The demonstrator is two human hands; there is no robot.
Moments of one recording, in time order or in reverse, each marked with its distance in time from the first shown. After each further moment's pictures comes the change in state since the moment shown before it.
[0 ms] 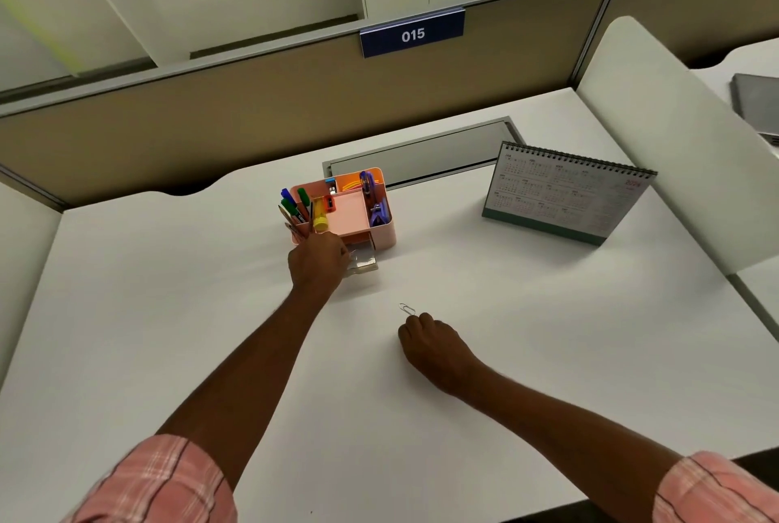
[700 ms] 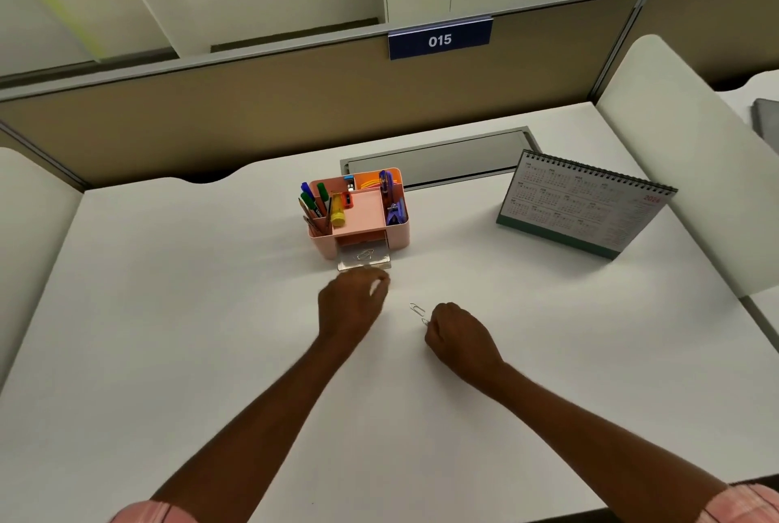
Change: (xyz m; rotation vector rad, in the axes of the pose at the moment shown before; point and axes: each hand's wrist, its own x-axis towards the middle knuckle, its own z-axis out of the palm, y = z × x) left_hand -0.077 -0.001 0.037 -0.364 0.274 0.176; right_hand -0.002 0.021 -0.009 0.574 -0.034 0.464
